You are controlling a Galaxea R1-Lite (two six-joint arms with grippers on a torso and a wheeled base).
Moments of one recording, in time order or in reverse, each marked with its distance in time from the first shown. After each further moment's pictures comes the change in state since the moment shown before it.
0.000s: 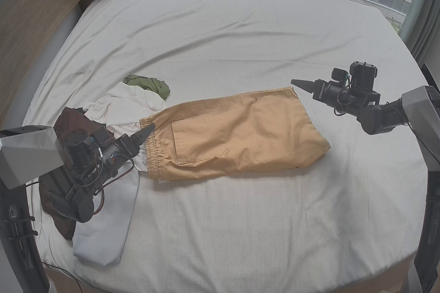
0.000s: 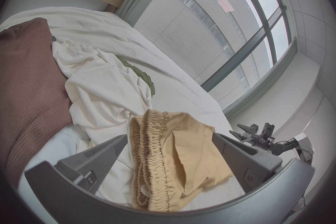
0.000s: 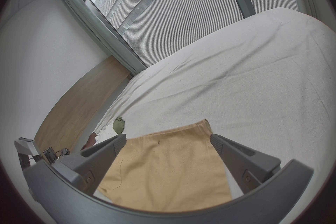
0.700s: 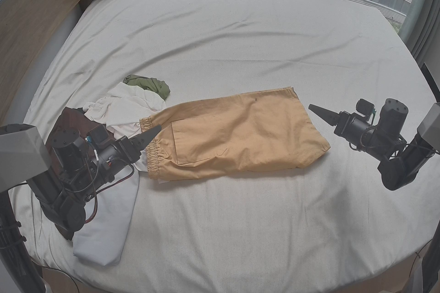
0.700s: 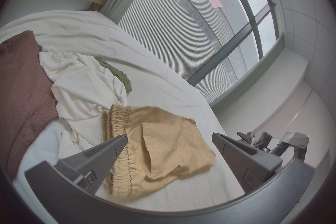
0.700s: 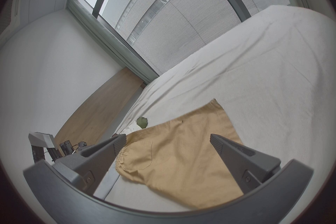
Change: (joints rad) left arm -0.060 -0.152 0.146 0.001 -0.079 0.070; right arm 0.000 -0.204 0.762 -0.698 0.051 0.153
